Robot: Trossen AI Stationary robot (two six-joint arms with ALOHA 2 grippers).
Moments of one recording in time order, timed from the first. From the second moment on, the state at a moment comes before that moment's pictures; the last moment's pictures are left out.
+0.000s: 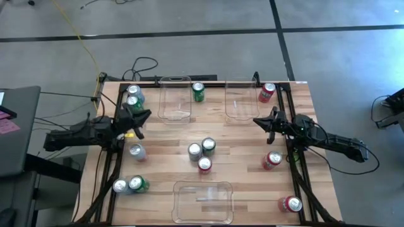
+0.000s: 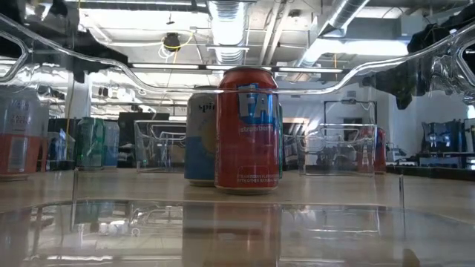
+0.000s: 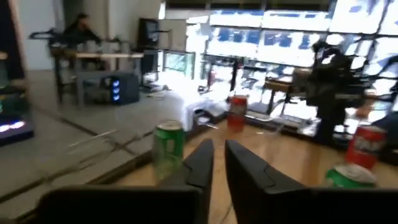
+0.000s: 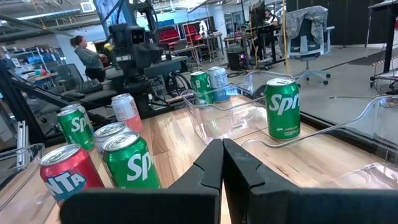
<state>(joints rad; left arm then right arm) 0.06 0.05 0.16 -0.02 -0.52 -0.06 -0.27 0.01 0.02 0.00 0.02 0.21</state>
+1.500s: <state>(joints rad) 0.18 0.63 0.62 -0.49 -0.54 -0.10 -0.34 0.01 0.01 0.19 0.17 0.25</state>
